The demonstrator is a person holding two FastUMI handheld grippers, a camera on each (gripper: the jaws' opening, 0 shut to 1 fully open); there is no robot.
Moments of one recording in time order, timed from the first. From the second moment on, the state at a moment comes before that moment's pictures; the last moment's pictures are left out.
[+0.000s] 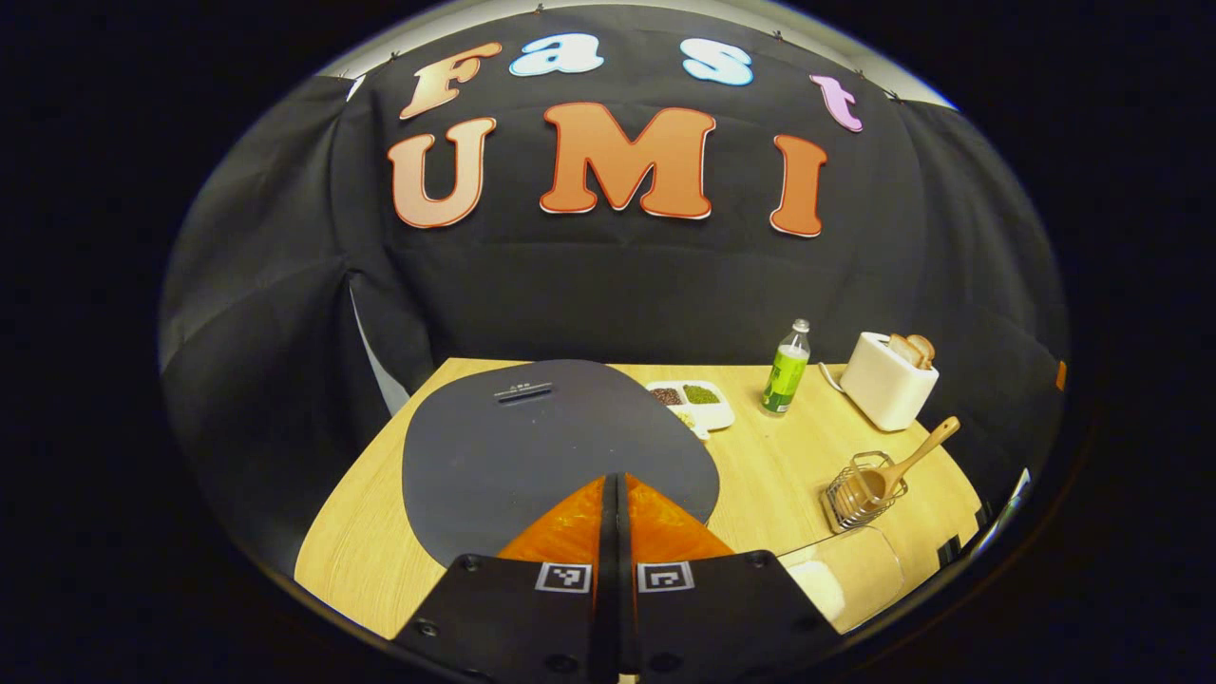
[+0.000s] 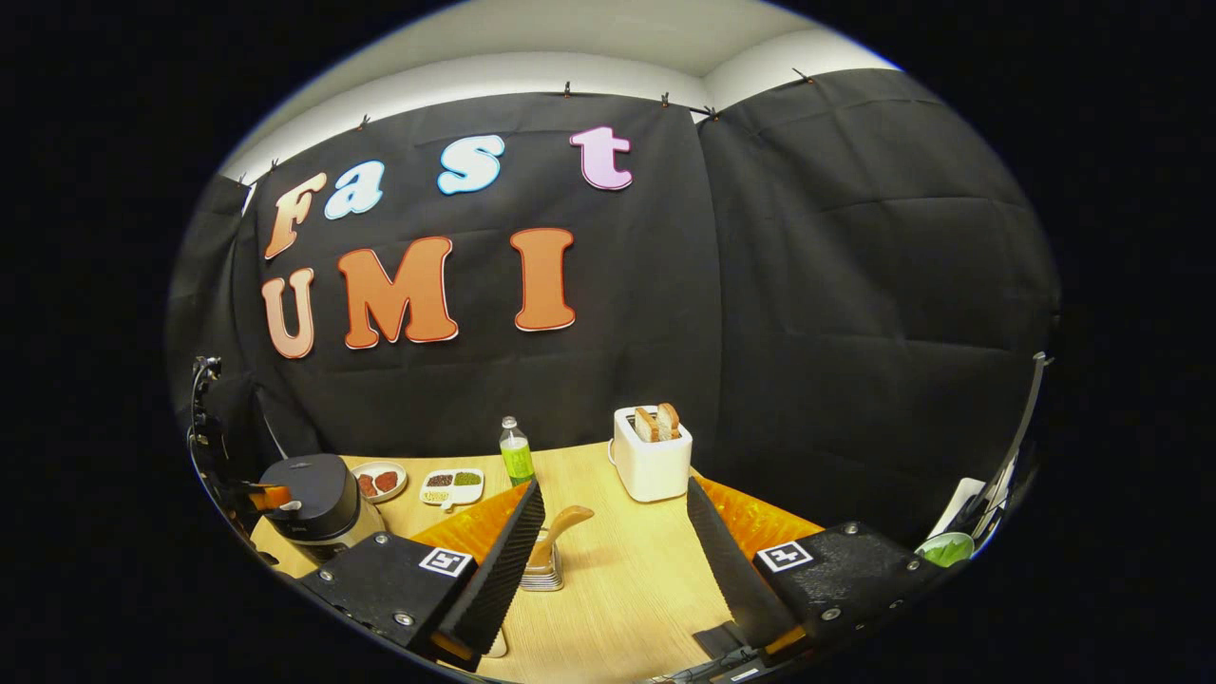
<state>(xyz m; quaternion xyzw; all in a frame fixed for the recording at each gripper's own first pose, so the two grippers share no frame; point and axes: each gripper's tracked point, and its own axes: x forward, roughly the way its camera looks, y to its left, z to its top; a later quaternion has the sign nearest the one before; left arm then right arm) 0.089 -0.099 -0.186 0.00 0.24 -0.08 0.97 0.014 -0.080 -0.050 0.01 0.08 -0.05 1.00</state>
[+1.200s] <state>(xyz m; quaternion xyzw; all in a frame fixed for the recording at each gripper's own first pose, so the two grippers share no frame) 0.060 -0.076 0.000 -0.04 0.07 -0.05 1.00 0.018 -0.084 -0.048 0.03 0.07 -0.02 1.00</state>
